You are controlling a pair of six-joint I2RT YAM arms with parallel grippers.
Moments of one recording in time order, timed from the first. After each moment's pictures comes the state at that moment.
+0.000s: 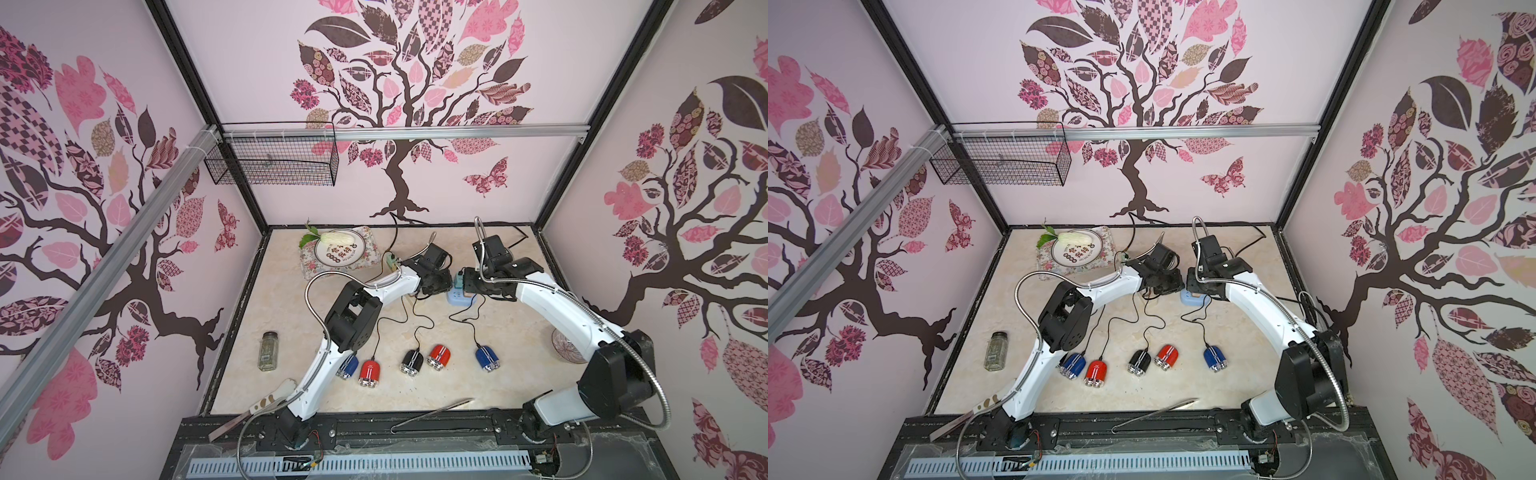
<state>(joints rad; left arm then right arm) -0.73 2.43 2.00 -0.47 0.23 -0.80 0.37 1.46 1.24 -0.76 0.07 0.44</state>
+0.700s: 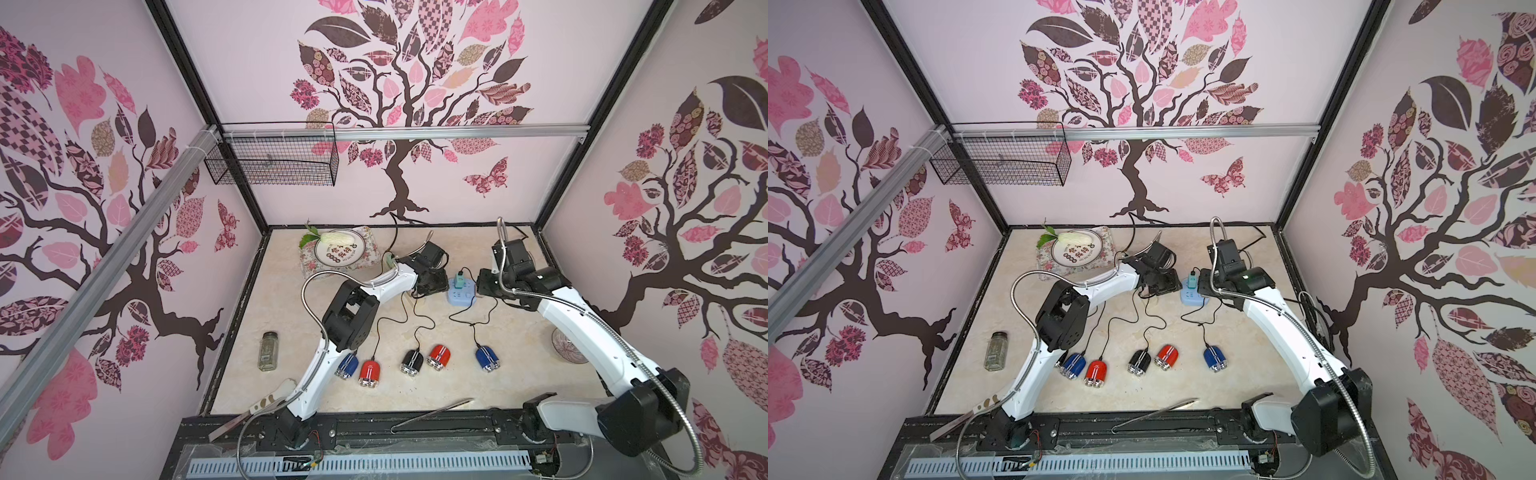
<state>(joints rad) -0.71 2.41 2.01 -0.55 0.24 -0.77 0.29 1.27 1.17 -0.80 0.07 0.48</state>
